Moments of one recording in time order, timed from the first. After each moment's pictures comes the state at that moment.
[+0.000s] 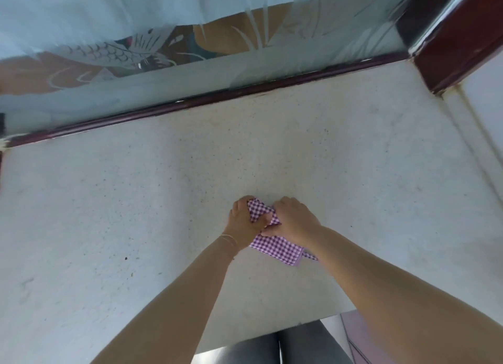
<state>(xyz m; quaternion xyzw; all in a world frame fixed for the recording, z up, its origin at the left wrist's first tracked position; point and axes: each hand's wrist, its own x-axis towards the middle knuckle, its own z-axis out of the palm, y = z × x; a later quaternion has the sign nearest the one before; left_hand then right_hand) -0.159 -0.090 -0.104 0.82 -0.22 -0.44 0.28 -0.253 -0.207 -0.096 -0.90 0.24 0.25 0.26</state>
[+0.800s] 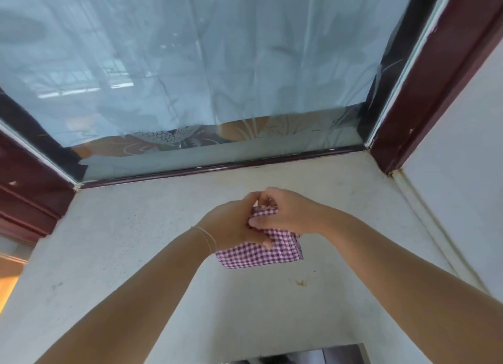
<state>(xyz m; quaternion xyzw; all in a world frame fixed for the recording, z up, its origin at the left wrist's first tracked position) -0.222 -0.121 0.145 0.84 -0.45 -0.27 0.13 -0.310 -0.262 0.147 -0.89 0.11 0.13 0.43</state>
